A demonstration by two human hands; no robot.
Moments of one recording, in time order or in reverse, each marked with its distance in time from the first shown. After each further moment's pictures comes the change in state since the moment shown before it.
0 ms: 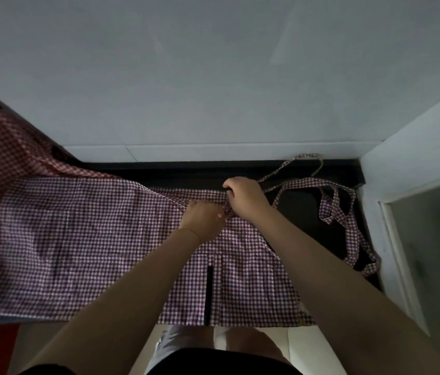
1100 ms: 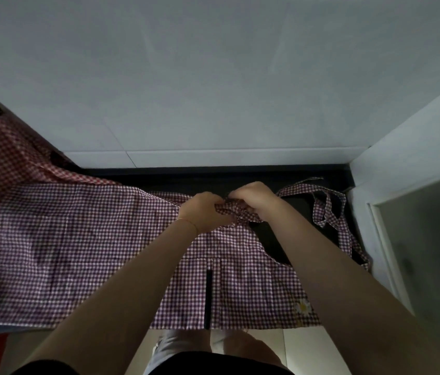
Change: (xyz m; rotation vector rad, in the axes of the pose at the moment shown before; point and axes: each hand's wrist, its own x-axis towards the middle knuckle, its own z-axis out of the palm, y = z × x) left_hand -0.003 0.004 -0.042 -0.250 -0.033 -0.032; right_hand -0.002 -0.006 -0.042 0.724 -0.307 0.713
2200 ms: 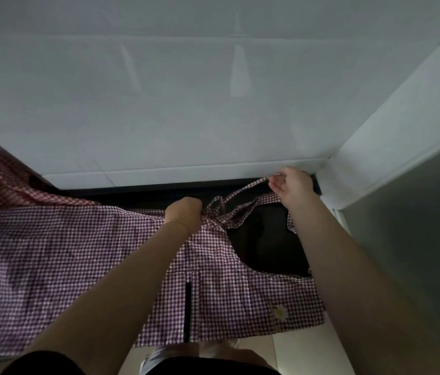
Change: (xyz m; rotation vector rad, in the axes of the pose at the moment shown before) left_hand 0.016 0.027 -0.004 0.310 0.077 -0.103; right_hand -0.026 0.017 -0.117 1.126 0.410 -0.120
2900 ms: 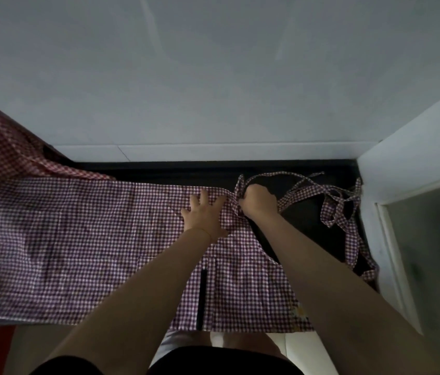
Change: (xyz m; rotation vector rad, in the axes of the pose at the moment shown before) left_hand -0.002 -0.005 0.068 -0.021 -0.105 -0.075; right_hand 0.014 0.134 0.042 -1.734 -0.247 -0.407
